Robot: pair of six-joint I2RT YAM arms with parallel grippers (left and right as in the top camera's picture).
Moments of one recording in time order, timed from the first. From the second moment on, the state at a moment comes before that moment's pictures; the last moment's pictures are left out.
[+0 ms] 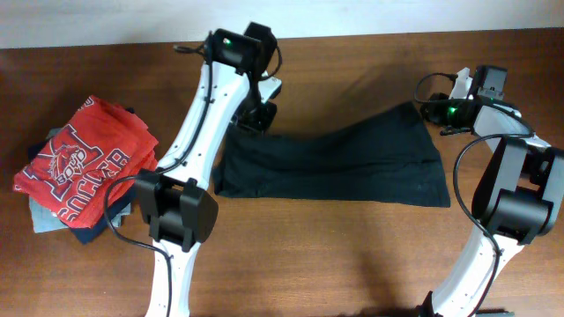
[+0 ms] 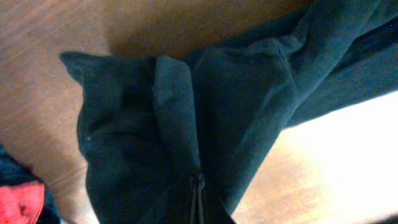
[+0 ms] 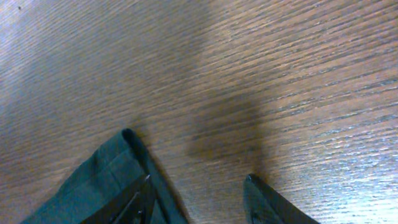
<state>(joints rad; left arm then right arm) -0.41 2.32 2.41 -1.65 0.01 0.08 -0.34 2.21 1.52 -0.37 -0.34 0.09</state>
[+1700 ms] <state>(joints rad) -0.41 2.33 2.13 -1.42 -0.02 0.06 -0.27 2.26 1.58 -0.43 -0.43 -0.05</state>
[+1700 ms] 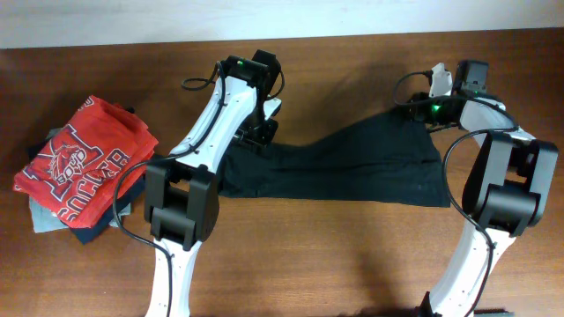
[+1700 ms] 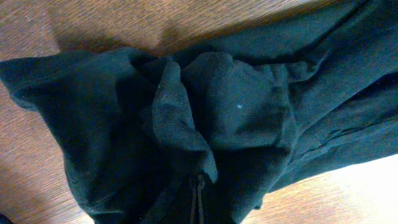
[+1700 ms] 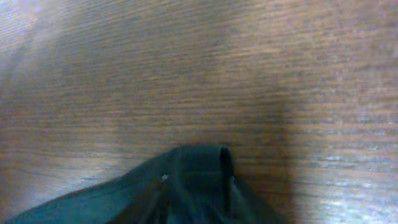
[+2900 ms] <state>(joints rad) -0.41 2.33 2.13 -1.42 -0.03 0.06 -0.35 2.22 1.82 -0.92 -0.24 -0.01</state>
